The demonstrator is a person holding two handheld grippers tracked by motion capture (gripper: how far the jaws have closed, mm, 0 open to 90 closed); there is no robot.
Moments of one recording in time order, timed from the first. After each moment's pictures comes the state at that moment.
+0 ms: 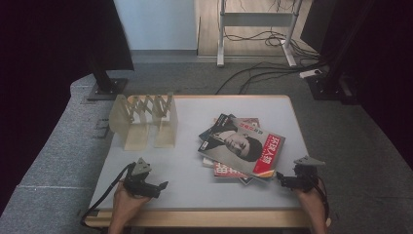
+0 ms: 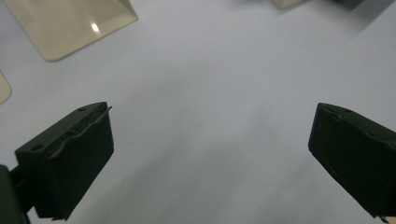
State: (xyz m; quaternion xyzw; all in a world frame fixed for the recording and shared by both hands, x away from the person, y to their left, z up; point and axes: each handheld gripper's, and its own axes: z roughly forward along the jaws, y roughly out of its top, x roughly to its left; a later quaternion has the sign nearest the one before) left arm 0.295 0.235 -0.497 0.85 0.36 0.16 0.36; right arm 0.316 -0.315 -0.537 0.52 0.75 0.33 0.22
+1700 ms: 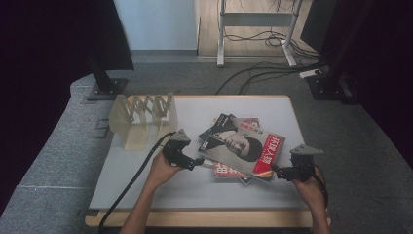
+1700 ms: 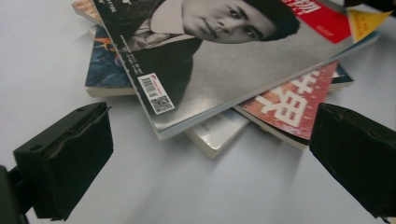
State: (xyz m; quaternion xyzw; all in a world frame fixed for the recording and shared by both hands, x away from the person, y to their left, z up) left arm 0.389 0.129 -0.464 0.87 0.27 0.07 0.41; right arm 0.333 -0.297 -0.495 0.47 0.77 0.38 0.22
